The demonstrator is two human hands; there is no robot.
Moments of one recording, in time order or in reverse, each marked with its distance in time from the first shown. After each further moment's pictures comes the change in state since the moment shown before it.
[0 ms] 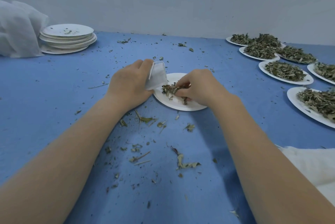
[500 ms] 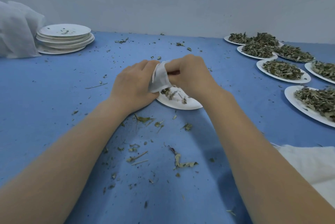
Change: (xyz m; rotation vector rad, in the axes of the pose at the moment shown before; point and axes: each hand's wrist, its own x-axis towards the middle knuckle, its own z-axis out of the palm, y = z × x) left_hand -0.002 0.014 0.001 -0.131 0.124 0.076; right_hand -0.005 -0.029 -0.009 0.193 0.134 -0.176
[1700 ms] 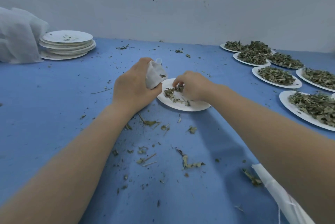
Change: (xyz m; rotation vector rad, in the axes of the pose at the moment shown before) left_hand 0.001 -0.006 -0.004 -0.169 0.085 -0.254; right_hand 0.029 0.038 0.007 -0.418 -0.320 0.144
